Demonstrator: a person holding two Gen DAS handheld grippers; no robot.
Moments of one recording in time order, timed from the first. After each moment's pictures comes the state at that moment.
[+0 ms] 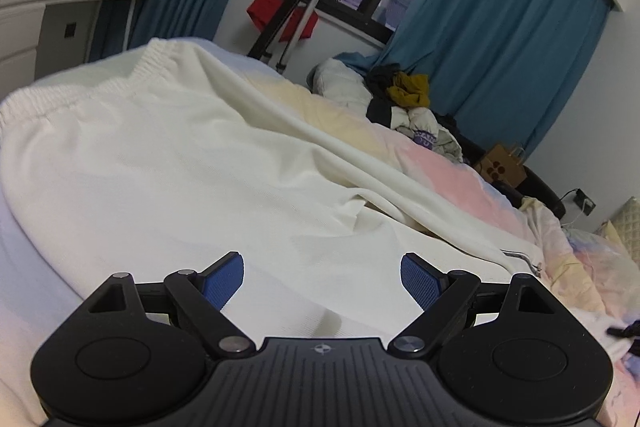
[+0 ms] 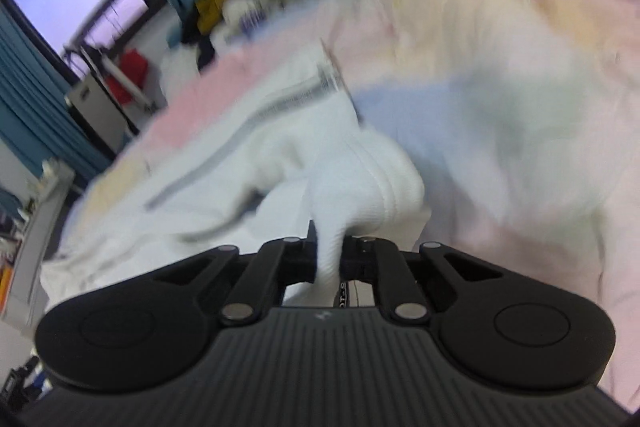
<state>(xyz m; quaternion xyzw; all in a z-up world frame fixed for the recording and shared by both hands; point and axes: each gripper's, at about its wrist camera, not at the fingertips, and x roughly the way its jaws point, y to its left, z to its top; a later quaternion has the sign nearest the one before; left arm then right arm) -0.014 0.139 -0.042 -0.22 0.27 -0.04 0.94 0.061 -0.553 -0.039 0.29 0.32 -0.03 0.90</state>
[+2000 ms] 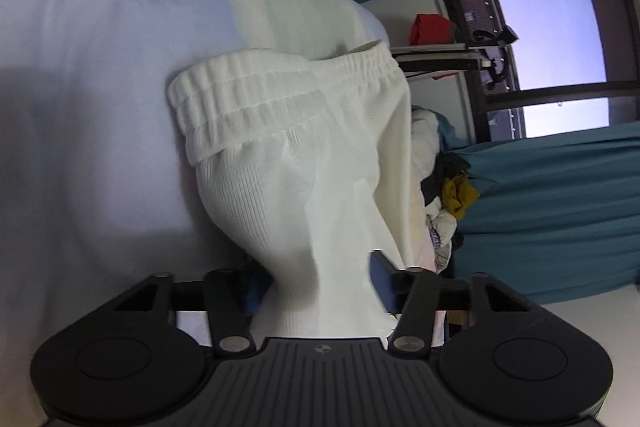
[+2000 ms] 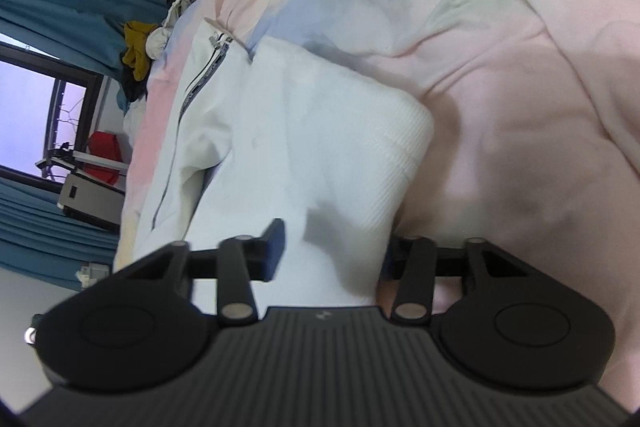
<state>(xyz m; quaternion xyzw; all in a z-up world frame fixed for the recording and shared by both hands) 0.049 0.364 -0.097 -0.58 0.29 0.02 0.76 0.012 -0.577 -0.144 0.51 0.36 -0.10 0.78</state>
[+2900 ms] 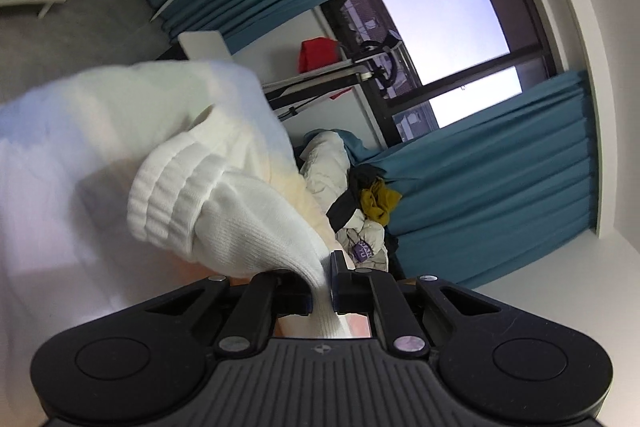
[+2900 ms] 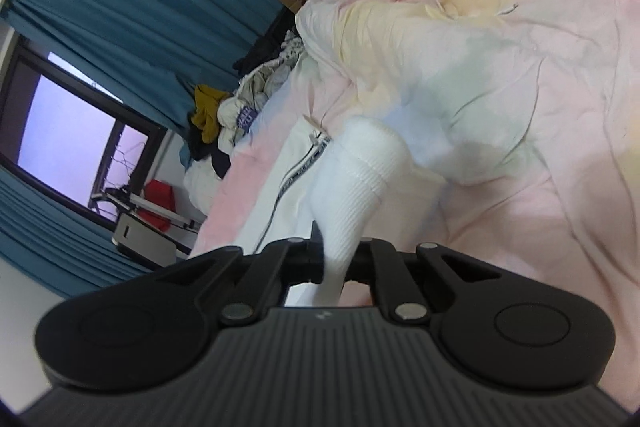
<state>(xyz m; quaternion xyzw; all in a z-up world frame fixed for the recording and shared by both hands) 0.029 0.340 0.033 -0.51 0.20 -0.05 0.84 -0.044 -0.584 -0.024 0.49 0.22 -0.09 0.84</state>
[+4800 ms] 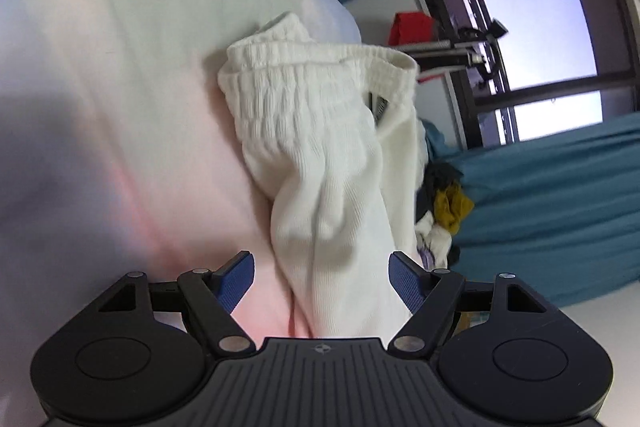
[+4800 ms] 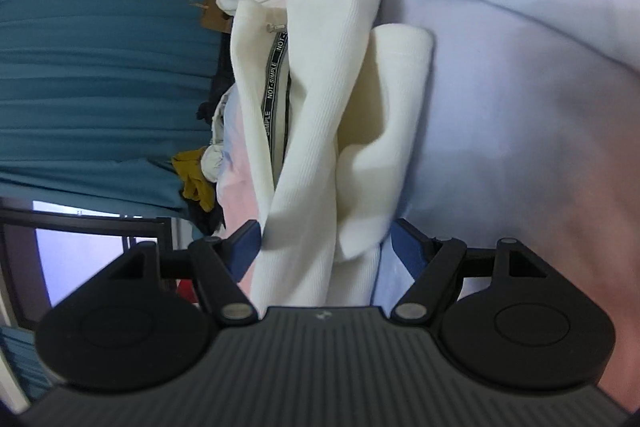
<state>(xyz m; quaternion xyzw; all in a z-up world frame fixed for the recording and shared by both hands) 0.214 0.333 -0.120 -0.58 0.27 0.03 0.77 0.185 -0.484 -0.176 0.68 0.14 -0.14 0.71</state>
